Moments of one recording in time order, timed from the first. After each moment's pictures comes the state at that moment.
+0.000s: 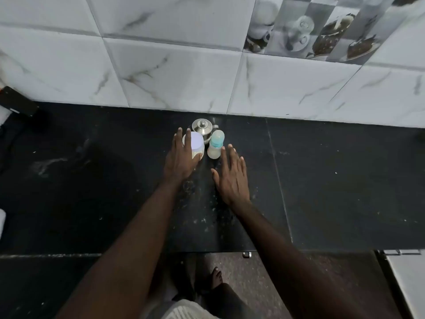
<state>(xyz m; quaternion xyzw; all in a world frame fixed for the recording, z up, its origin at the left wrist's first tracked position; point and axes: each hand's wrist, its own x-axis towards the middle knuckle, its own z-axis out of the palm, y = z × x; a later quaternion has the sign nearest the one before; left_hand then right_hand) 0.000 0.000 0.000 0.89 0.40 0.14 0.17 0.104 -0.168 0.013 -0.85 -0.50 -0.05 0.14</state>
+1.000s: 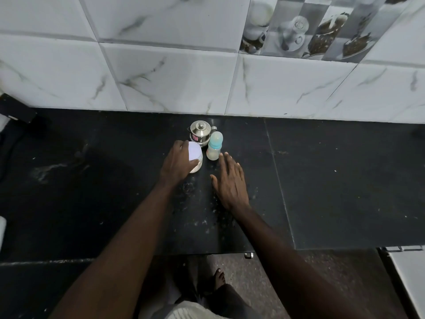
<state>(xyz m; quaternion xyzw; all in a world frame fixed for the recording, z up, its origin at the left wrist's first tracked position) -0.007 0.003 0.018 0.88 0.40 0.09 0.25 0.101 -0.172 0.002 -0.86 -0.49 0.00 0.13</state>
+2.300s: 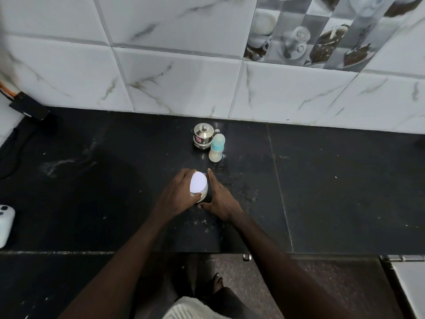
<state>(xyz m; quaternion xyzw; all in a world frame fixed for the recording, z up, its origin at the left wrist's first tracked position) -0.070 -0.074 0.007 0.89 0.36 0.10 0.28 0.075 -0.189 0.011 -0.77 -0.51 0.31 0.22</state>
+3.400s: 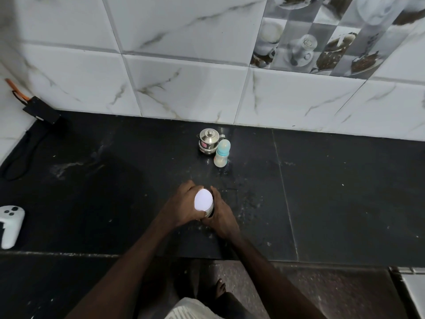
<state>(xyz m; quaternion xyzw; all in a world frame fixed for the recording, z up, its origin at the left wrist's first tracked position) -0.085 -0.078 0.010 0.89 0.33 0.04 0.31 0.046 -0.202 -0.020 -0.78 -0.42 0.34 0.32</state>
